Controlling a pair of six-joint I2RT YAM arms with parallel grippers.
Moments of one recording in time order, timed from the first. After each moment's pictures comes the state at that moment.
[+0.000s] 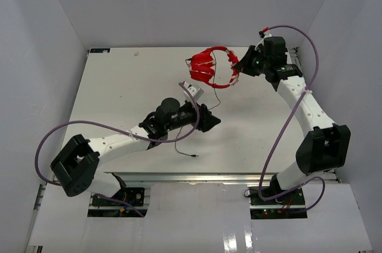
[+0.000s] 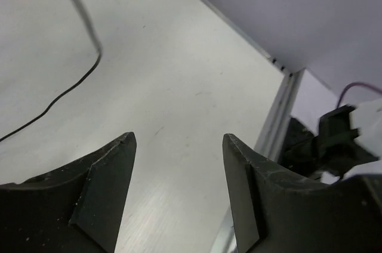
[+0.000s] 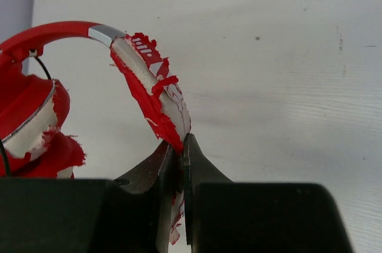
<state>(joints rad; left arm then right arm) -0.85 1.40 0.79 0.45 0.25 -0.41 0.24 1.55 1.43 -0.40 -0.26 0.49</state>
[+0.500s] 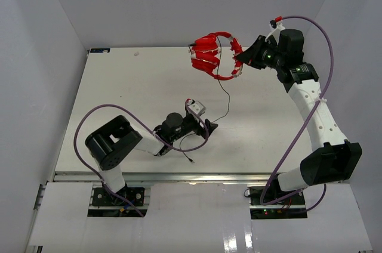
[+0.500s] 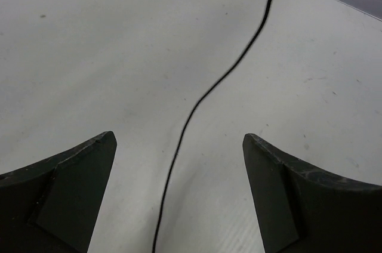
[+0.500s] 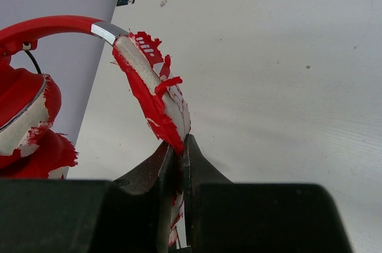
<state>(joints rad) -0.85 1.76 0.60 1.08 0.11 -0.09 0.20 1.43 1.50 -0.41 -0.44 0.52</state>
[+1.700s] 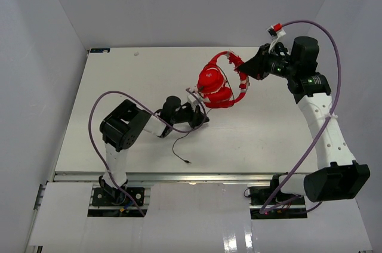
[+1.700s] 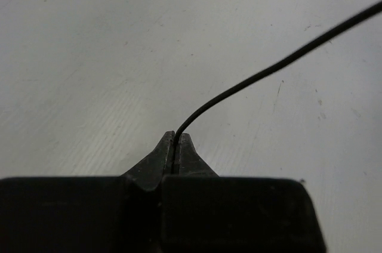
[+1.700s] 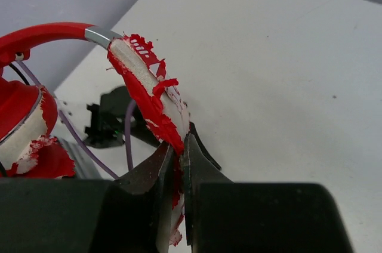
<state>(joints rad) -0.66 2.03 0.84 0.92 0.58 -0.14 0.13 1.30 1.40 -0.39 -0.81 0.23</state>
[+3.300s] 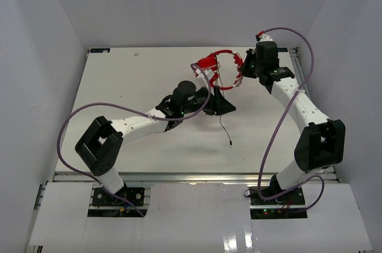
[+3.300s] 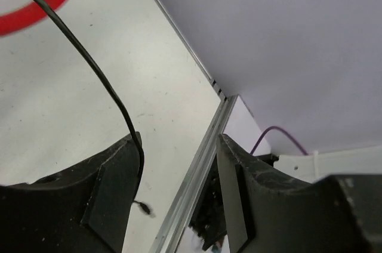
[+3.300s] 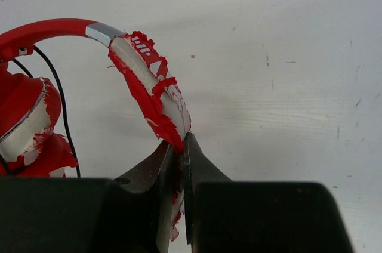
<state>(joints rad) -0.84 1.65 1.06 0.43 0.37 -0.72 0.27 1.57 1.39 -0.35 -0.02 0.37</state>
